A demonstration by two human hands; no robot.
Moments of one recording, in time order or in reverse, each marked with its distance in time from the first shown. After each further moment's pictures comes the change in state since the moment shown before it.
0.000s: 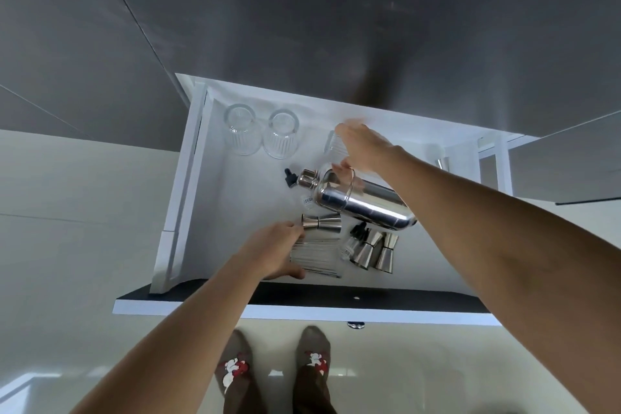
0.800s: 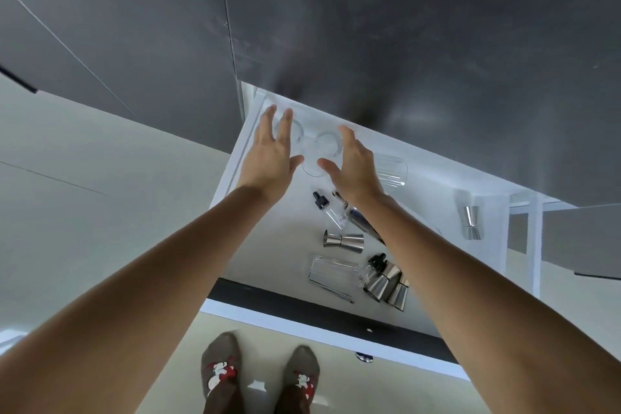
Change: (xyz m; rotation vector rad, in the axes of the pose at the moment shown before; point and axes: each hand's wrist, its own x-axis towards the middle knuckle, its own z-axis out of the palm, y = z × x) left_hand 0.006 -0.024 -0.121 -0.061 0.775 -0.248; right_hand 0.000 -0.096 -0.007 0.503 0.252 0.052
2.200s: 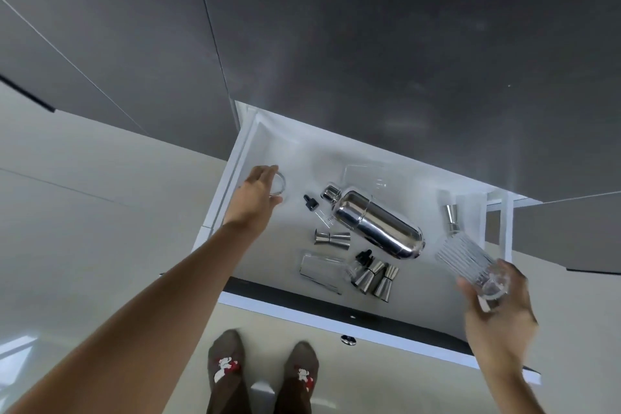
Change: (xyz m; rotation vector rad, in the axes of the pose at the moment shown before) left_hand -0.045 -0.006 0.007 -0.115 -0.156 -0.078; right_hand -0.233 0.122 -0.109 -0.007 0.586 0.461
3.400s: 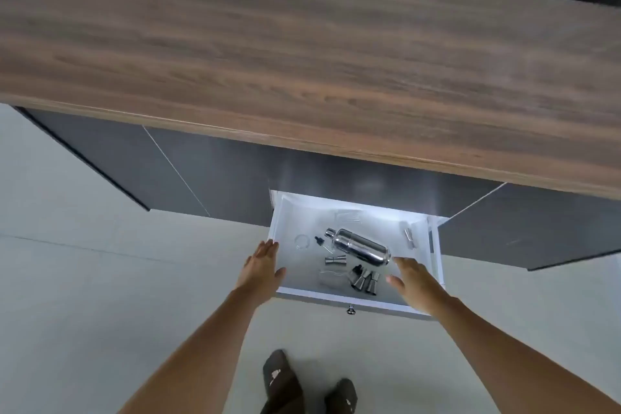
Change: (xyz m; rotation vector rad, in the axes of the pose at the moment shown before) left_hand -0.214 0.102 -0.210 0.172 -0.216 -0.010; right_hand -0.051 -0.130 -0.171 -0.339 -0.811 -0.340
